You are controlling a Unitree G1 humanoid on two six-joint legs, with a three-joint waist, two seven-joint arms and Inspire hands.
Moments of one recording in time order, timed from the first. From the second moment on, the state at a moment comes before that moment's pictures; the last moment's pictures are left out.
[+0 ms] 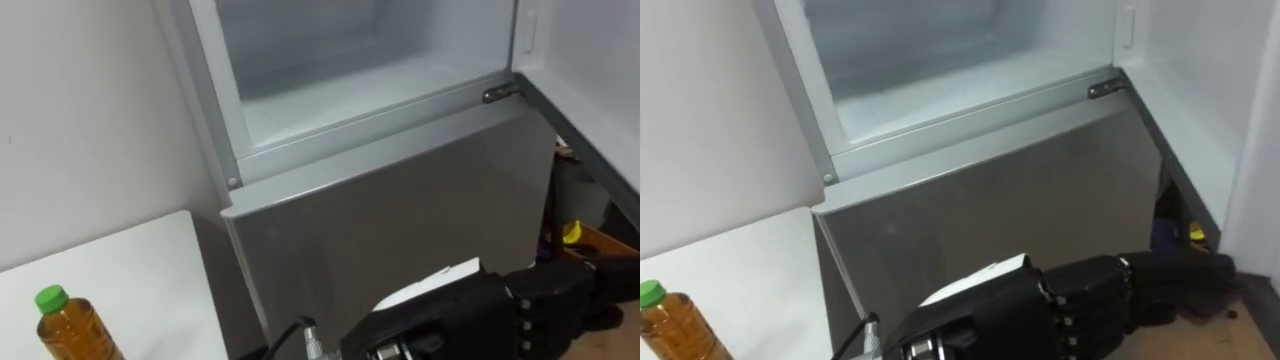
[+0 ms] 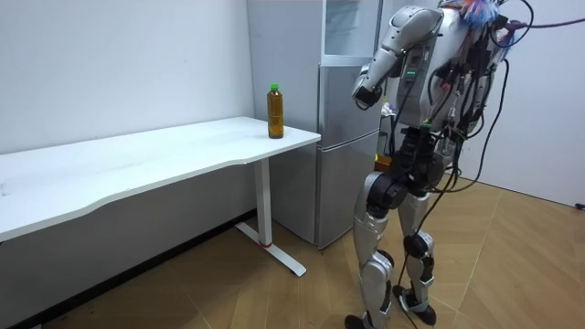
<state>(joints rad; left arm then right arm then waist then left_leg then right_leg) -0.31 0.21 -0.49 -0.35 -0.62 0.18 -0.59 0.00 -0.24 0.10 1.20 0.39 0.05 0.13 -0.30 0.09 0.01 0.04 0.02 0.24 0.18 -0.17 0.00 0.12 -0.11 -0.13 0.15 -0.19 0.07</state>
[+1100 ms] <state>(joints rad) -0.36 0.23 -0.49 -0.33 -0.59 0.19 -0.53 0.03 -0.24 0.08 1.16 0.43 0.04 0.10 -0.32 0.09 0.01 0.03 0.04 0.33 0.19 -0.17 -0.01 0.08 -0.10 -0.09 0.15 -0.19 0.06</state>
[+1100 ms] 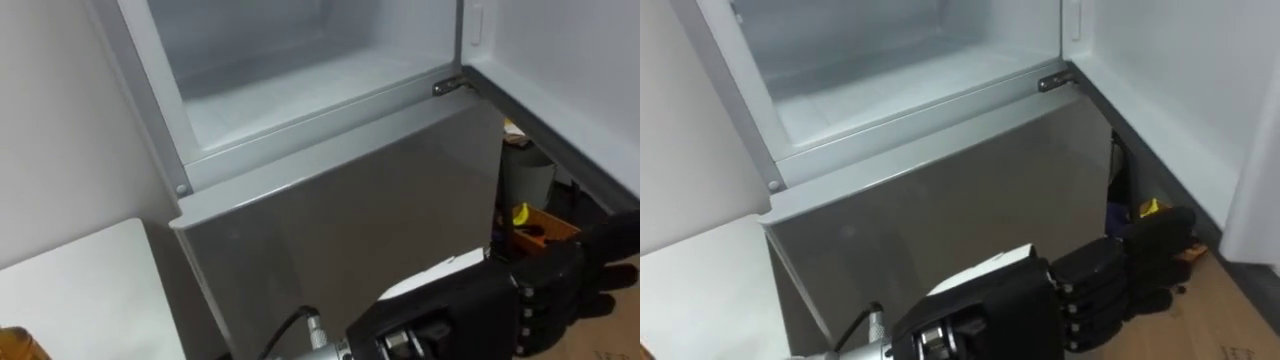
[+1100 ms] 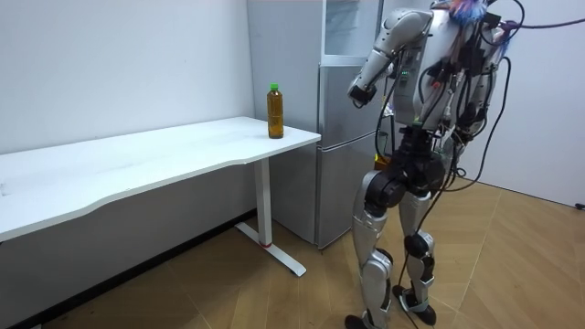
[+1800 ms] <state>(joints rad) -0.28 0.29 0.00 -0.58 -0.48 0.17 -0.30 0.10 -0.23 0.05 1.17 0.40 0.04 0.10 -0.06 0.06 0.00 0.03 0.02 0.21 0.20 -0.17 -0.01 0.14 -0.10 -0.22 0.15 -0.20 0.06</state>
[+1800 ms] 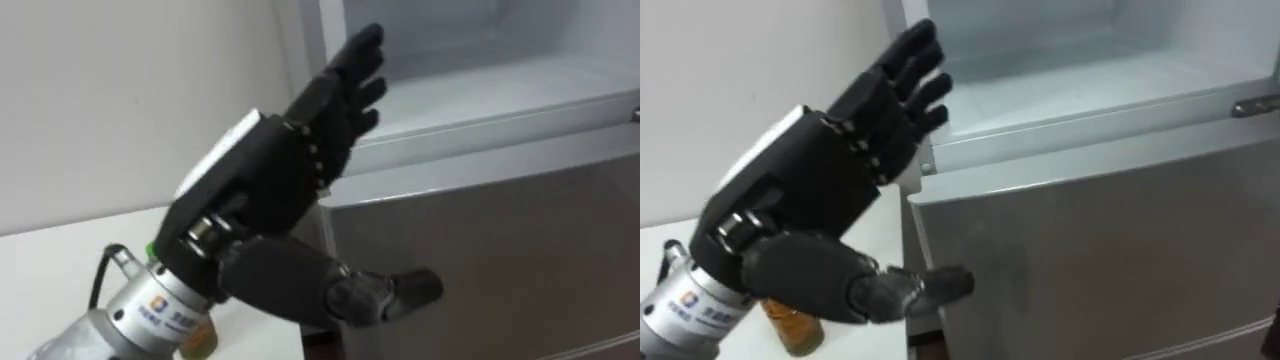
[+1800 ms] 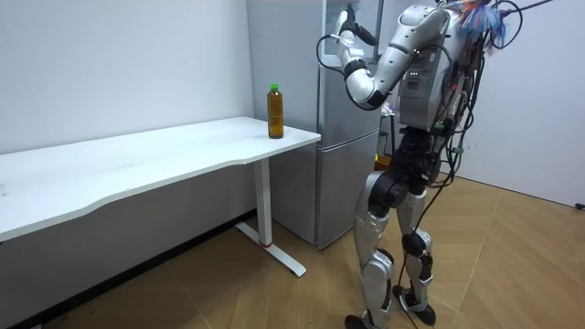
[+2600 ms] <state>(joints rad) 0.16 0.20 0.42 -0.40 -0.32 0.05 0.08 0.20 -0.21 -0.02 1.13 0.40 0.04 0.05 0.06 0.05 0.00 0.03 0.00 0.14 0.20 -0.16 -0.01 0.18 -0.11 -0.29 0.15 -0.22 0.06</state>
